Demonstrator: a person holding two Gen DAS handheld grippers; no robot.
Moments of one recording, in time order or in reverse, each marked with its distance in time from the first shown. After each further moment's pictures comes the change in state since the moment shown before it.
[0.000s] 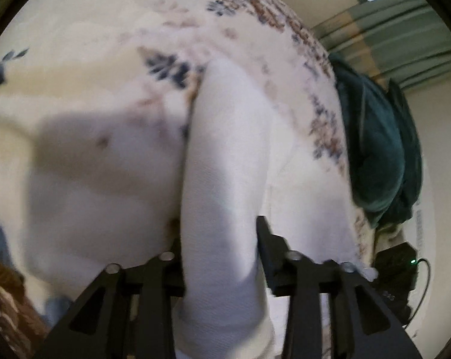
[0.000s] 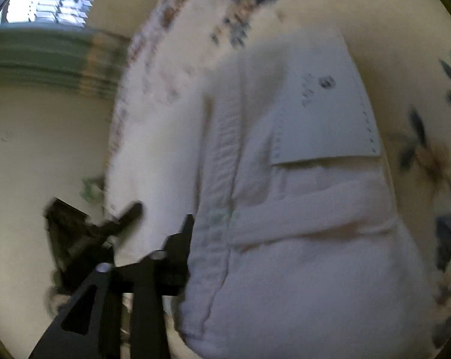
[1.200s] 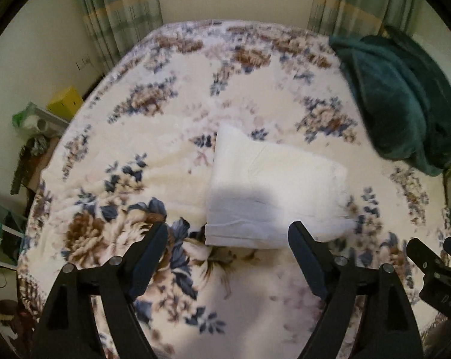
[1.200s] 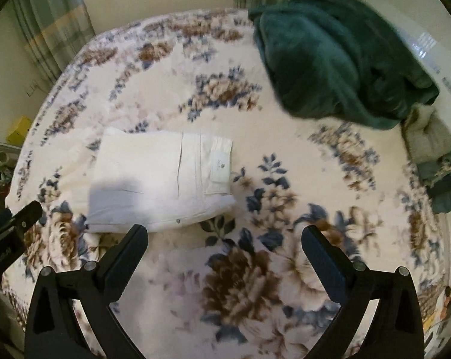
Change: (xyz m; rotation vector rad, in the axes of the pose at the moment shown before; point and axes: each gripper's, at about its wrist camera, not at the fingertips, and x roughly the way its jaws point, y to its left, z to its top) left arm -0.189 -0.187 -0.100 0.335 -0.188 0.565; right arm -0.232 0.193 -0.124 -0.279 -0.282 -0.715
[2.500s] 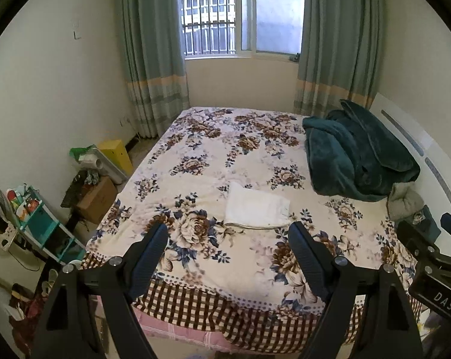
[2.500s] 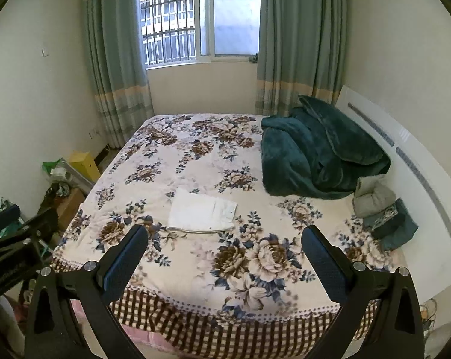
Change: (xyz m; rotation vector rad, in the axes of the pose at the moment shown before) left arm -0.442 0.003 -0.146 -0.031 -0.327 0.028; right arm -0.544 -0.070 -0.192 -0.113 -0.420 0.104
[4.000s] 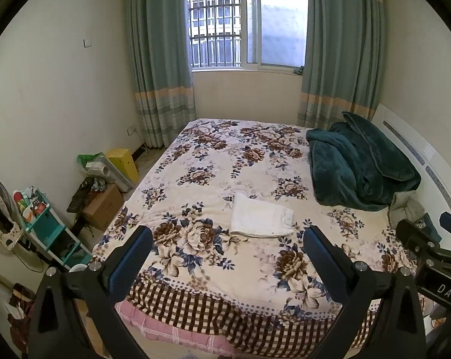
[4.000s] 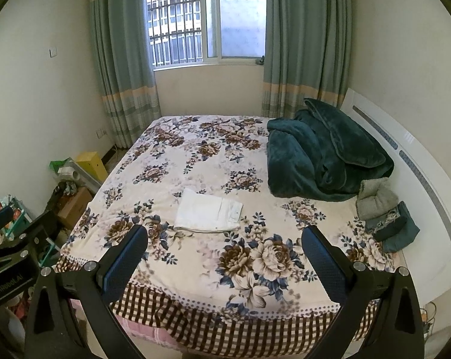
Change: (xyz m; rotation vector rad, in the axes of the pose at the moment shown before) left arm -0.026 0.007 -0.003 -0.022 -0.054 0.027; right arm -0.010 0.000 0.013 -0.014 0.008 0.044
